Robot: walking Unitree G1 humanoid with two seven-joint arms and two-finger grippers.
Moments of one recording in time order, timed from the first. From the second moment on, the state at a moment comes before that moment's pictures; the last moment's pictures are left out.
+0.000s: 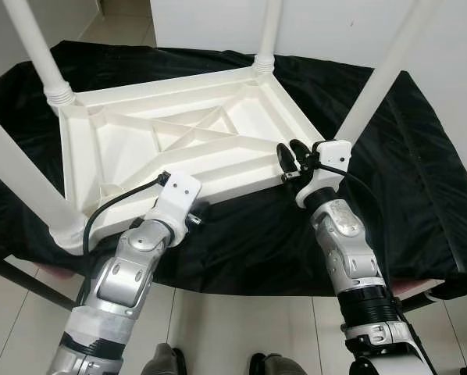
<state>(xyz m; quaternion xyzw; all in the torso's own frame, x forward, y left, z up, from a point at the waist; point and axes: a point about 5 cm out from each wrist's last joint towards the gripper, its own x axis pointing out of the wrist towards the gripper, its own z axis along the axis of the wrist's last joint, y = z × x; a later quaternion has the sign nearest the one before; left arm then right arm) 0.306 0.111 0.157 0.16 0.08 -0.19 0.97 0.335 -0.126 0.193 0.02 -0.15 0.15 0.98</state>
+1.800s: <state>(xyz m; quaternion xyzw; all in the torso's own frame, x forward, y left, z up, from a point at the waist) 0.174 0.201 0.186 0.18 0.09 -0.34 0.92 0.345 -0.114 0.186 0.01 -0.14 0.16 0.98</state>
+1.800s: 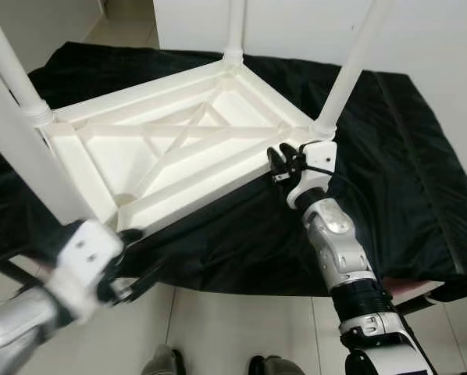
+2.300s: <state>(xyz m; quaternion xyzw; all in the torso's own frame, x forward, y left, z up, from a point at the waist) 0.150 0.280 0.213 0.27 0.21 -0.27 0.90 0.350 -0.105 0.182 0.02 -0.14 0.18 0.97</state>
